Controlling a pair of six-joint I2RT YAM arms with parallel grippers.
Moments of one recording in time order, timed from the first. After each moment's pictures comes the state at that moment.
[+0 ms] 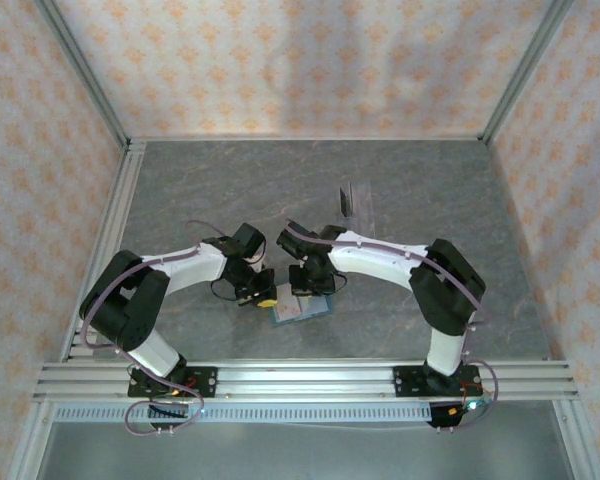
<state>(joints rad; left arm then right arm) -0.49 1.61 0.80 -0.56 0.51 -0.75 0.91 1.82 1.28 -0.86 -0.15 0.82</state>
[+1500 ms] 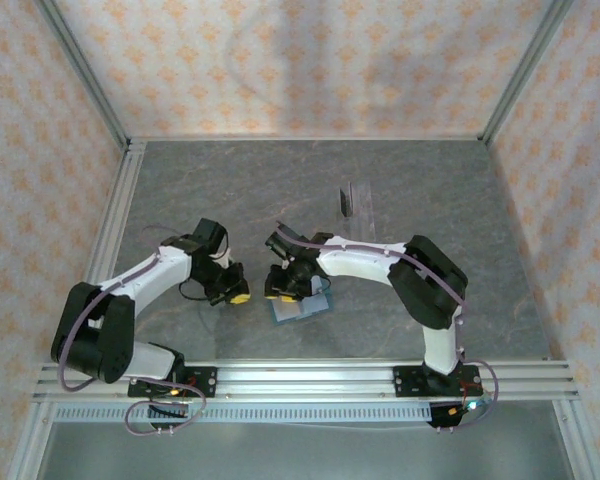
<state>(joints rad) -0.26 1.38 0.74 -0.78 0.53 -0.69 0.94 1.91 1.28 -0.57 -0.36 0.97</state>
